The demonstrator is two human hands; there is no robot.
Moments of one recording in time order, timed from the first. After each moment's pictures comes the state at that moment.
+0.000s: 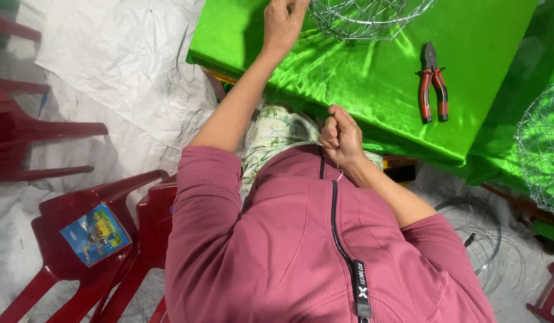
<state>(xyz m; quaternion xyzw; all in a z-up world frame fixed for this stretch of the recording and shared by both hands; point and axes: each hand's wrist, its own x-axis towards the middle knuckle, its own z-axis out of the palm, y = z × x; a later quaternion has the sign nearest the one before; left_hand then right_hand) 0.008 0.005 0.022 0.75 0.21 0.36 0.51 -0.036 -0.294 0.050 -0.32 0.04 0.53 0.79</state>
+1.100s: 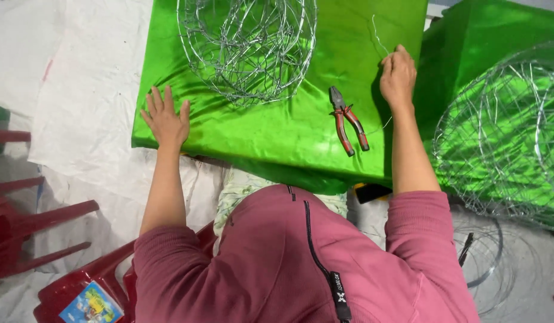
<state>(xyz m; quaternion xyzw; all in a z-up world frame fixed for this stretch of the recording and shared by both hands) -0.086 0.037 0.043 0.90 0.42 0.03 0.12 0.336 -0.395 -0.012 -0.89 -0.29 -0.03 0.34</state>
